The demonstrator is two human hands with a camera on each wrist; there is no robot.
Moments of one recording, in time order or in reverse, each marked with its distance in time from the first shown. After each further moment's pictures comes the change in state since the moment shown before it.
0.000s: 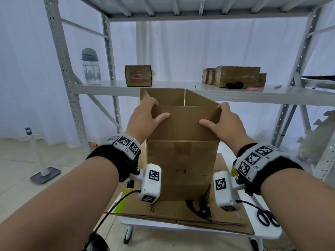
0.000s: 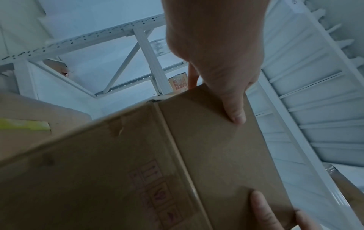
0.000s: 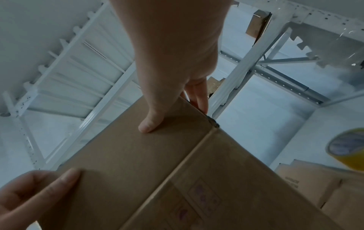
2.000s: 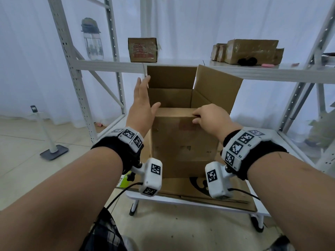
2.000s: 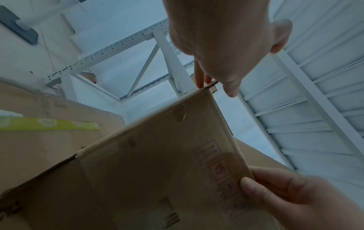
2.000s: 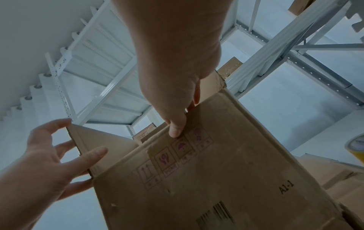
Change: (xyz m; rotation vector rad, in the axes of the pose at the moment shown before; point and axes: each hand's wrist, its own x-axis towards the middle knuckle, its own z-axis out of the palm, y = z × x) left_hand -0.043 -0.028 0.018 -0.079 0.102 -0.089; right_hand -0.012 -0.008 0.059 -0.483 -0.330 -0.284
